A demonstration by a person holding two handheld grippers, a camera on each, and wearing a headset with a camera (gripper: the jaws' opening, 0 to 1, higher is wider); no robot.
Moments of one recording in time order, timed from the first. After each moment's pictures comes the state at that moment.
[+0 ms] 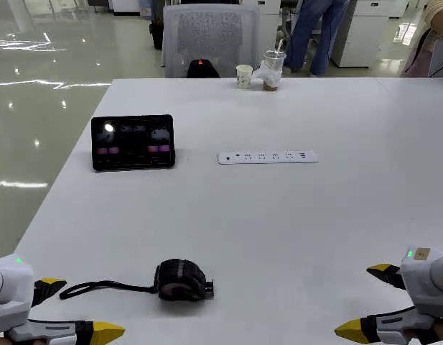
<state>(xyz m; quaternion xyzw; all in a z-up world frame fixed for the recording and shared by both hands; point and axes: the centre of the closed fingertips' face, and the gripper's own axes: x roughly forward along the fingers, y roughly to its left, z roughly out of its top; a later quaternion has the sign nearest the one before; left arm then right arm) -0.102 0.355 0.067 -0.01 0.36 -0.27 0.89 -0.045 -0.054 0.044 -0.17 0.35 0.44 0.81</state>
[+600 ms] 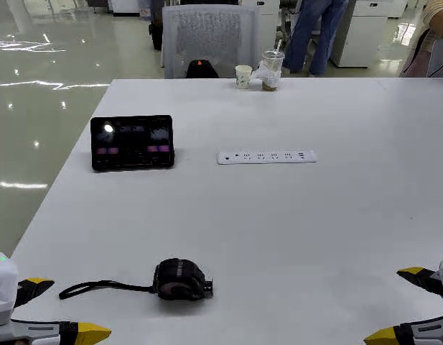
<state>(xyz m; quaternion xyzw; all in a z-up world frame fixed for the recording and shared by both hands) -0.108 0.370 0.073 0.00 0.37 -0.27 0.89 -0.058 -0.088 0.058 -0.15 0.36 0.43 0.81</state>
